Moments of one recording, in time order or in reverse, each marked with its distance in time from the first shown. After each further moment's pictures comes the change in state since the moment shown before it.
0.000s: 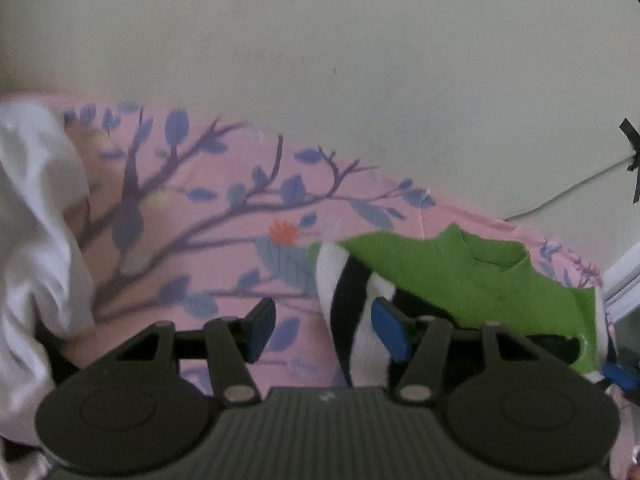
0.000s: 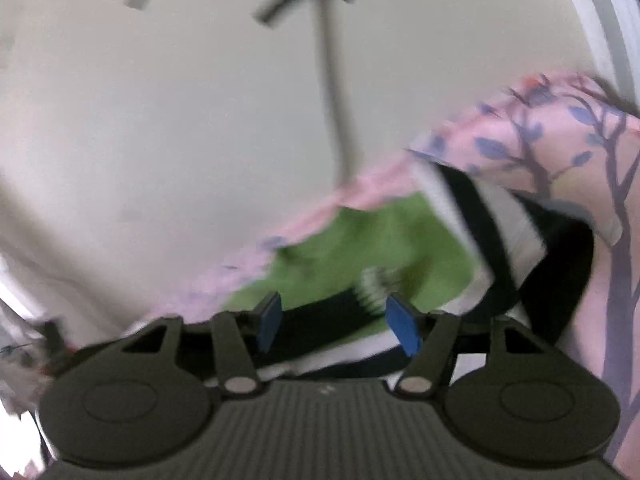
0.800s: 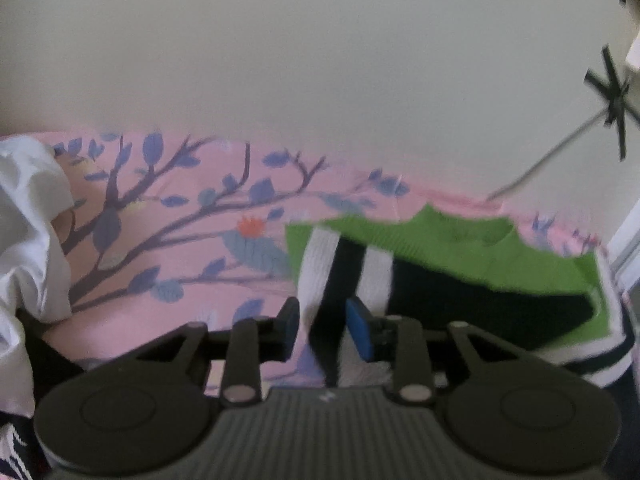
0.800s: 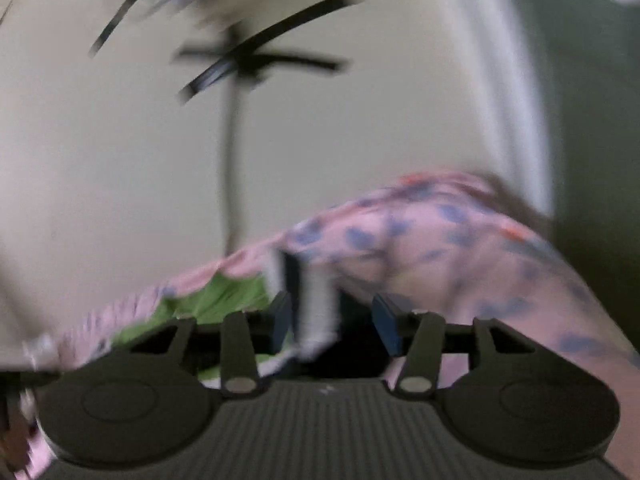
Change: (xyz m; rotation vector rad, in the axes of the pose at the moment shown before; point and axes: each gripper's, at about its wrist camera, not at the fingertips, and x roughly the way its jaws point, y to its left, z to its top) left arm -0.006 -0.037 -0.037 0.128 -0.129 0.034; right arm -0.082 -0.094 -0.010 -0.052 -0.302 -0.172
